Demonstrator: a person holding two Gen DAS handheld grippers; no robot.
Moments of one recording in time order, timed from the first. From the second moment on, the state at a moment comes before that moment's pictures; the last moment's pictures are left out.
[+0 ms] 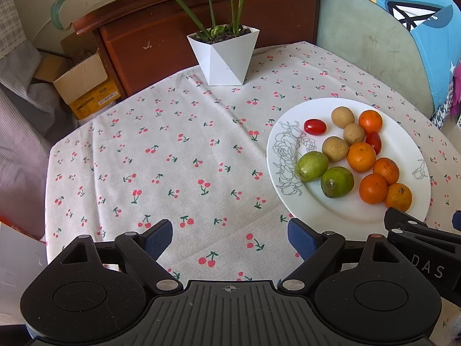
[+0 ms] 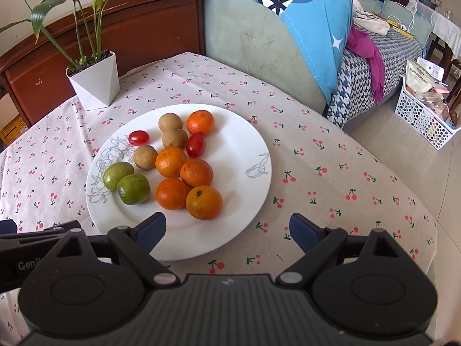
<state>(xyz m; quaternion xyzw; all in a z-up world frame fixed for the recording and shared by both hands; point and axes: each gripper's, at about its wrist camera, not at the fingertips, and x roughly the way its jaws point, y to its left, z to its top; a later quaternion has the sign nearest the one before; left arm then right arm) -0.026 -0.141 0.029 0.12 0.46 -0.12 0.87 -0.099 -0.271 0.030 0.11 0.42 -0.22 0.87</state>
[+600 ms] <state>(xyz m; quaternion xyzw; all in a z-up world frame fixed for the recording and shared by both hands) -0.040 -0.108 0.029 0.10 0.46 -0.10 0.87 -0.110 -0.241 0.030 0.09 0.41 -0.18 0.89</state>
